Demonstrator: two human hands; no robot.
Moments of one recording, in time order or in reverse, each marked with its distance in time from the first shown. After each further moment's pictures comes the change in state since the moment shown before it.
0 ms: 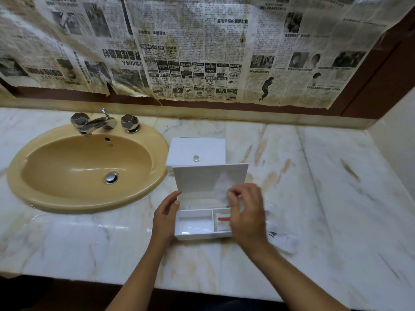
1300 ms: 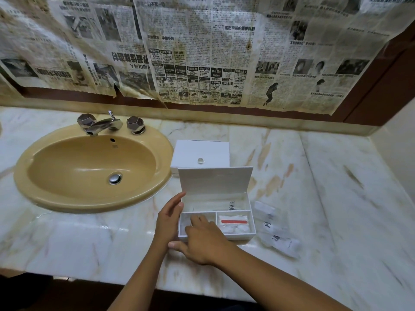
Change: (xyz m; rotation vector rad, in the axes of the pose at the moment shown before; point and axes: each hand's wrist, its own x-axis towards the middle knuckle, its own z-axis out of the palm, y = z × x) left_hand 0.002 -0.004 -0.005 0.008 -0.066 0.024; right_hand -0.026 -0.037 0.060 -0.498 -1.255 0.057
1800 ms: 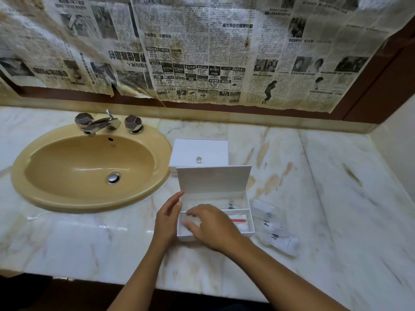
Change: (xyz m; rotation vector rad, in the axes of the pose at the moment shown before) left_hand -0.001 0.000 0.000 0.024 0.017 0.010; right_hand -0.007 0.020 -0.022 0.282 0.387 -0.091
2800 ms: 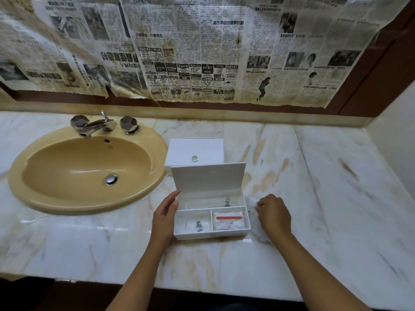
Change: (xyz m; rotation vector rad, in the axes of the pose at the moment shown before) left_hand -0.004 0.007 0.005 -0.027 0.020 -0.036; right_hand -0.028 0.150 -0.024 -0.123 0.396 0.669
